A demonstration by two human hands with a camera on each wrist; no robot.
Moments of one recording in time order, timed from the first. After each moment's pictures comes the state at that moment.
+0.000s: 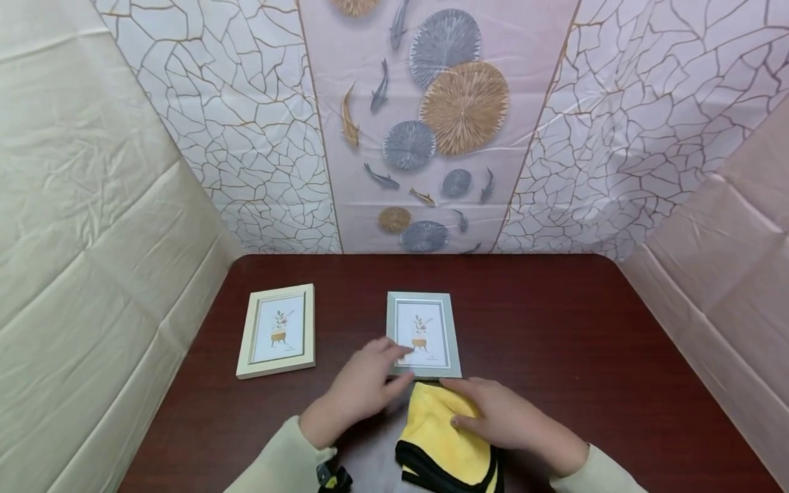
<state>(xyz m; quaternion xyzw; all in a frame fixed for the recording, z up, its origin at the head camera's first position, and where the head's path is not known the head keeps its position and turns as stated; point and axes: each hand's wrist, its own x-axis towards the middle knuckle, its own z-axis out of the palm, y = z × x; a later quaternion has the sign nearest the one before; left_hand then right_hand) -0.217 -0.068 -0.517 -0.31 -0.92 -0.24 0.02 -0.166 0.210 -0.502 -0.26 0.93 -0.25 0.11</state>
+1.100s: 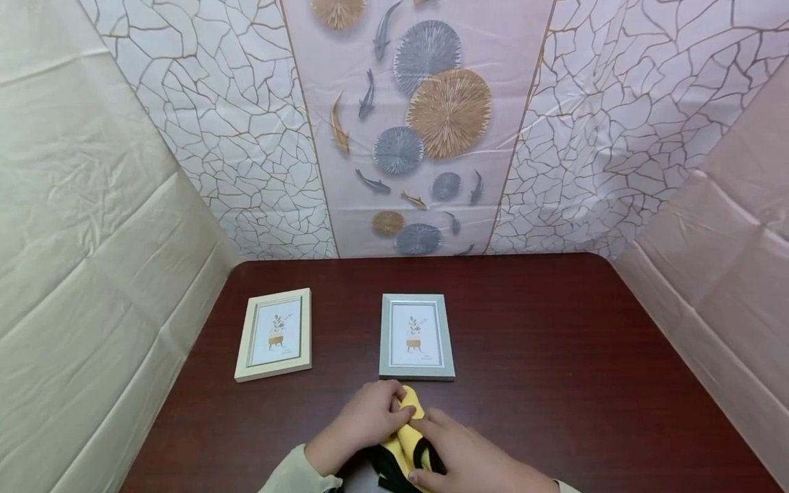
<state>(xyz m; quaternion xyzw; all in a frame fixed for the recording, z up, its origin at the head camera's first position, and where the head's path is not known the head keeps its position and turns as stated) -0.178 -0.049 -0.534 -0.20 -0.90 -0.37 -0.12 -0.113 0.170 -0.508 -0.32 0.89 -0.29 0.12</state>
